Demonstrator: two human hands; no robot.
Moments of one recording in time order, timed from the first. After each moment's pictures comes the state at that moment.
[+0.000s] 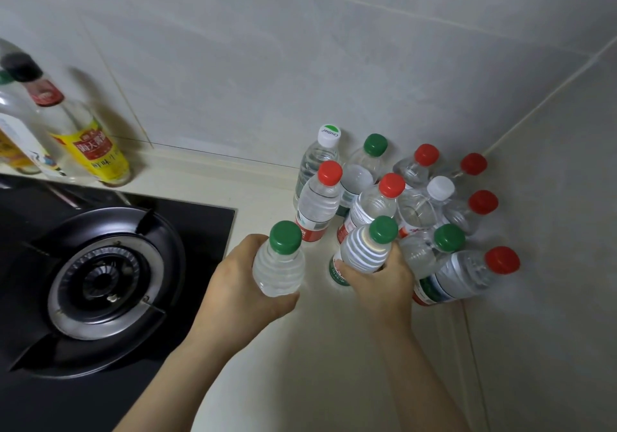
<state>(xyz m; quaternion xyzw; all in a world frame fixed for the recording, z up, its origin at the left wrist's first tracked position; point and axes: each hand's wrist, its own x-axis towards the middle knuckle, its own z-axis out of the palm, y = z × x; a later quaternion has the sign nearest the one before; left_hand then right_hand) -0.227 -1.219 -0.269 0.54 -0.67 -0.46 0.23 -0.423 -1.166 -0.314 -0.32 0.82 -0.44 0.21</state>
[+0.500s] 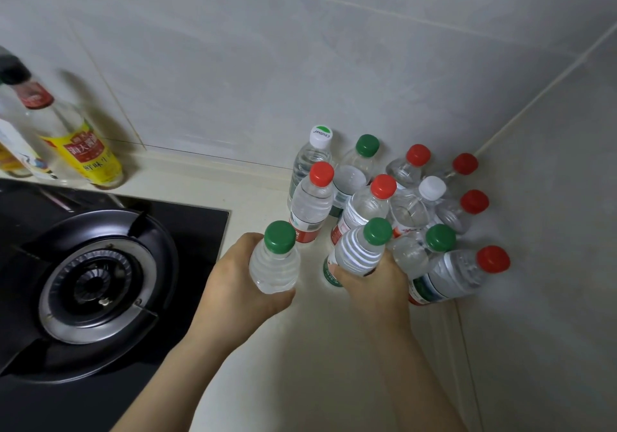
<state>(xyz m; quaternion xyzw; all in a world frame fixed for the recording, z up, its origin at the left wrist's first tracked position) -0.235 -1.221 -0.273 0.54 -0.66 -0.46 0.24 -0.425 -1.162 -0.309 -0.32 0.83 -0.38 0.24</state>
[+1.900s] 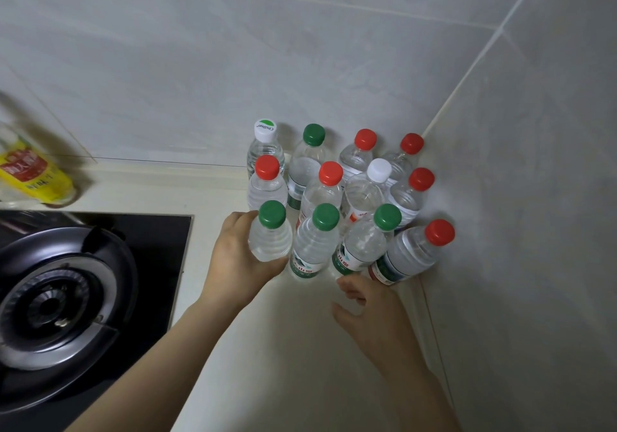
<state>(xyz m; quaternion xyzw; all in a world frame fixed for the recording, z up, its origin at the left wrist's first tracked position) -0.296 -1.242 -0.309 0.48 -0.73 -0.38 0.30 -0.454 -1.089 -0.311 -0.42 0.82 -0.26 0.28</state>
